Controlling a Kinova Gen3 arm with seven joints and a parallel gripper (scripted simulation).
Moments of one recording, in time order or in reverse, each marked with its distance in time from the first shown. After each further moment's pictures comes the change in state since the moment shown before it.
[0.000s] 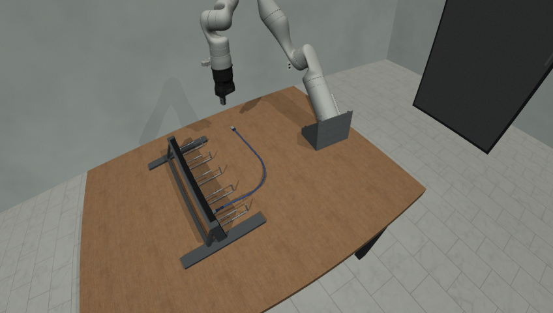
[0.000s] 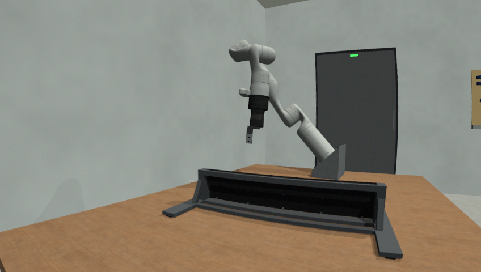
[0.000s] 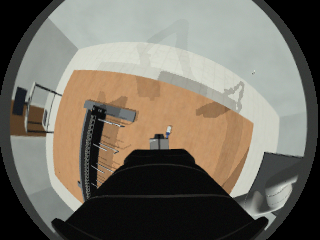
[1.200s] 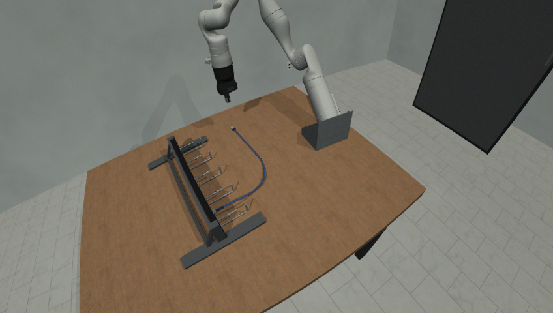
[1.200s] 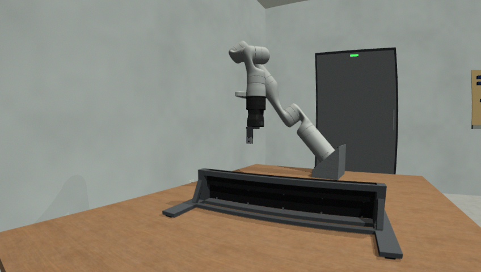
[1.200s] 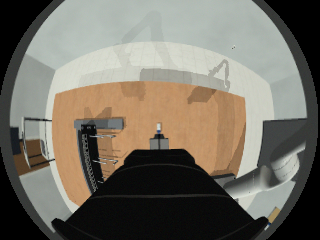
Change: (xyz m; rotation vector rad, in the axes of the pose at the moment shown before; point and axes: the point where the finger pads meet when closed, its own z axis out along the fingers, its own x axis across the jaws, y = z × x) arm 0.025 -0.001 0.001 -0.059 0.044 0.272
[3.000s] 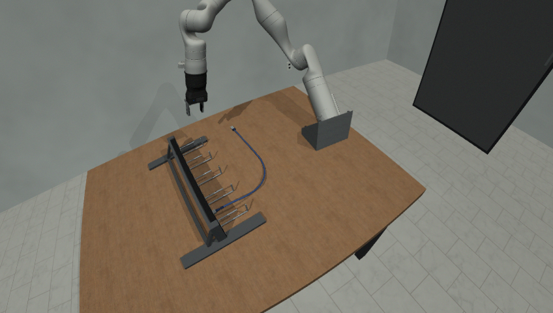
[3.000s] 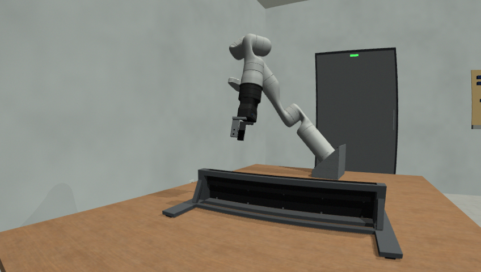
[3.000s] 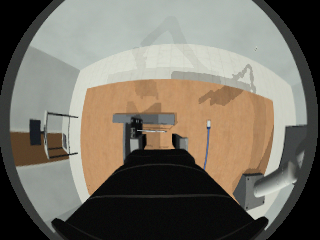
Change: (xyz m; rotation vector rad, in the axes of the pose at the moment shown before) arm -0.147 0.022 -0.025 0.032 -0.234 -0.054
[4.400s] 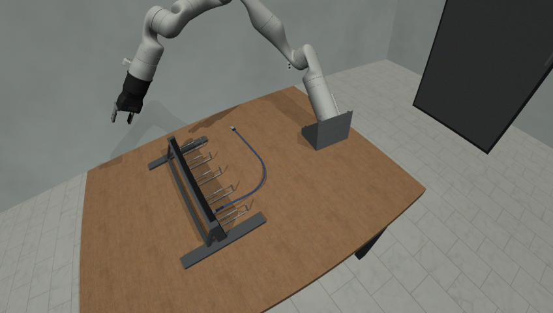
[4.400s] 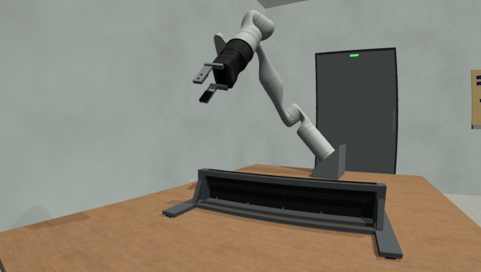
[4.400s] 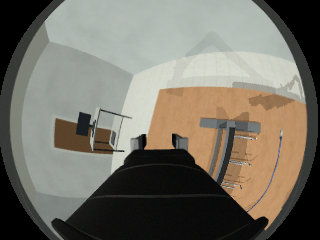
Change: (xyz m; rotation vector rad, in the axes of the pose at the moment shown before) arm -0.271 0.019 -0.052 0.101 -0.501 -0.128
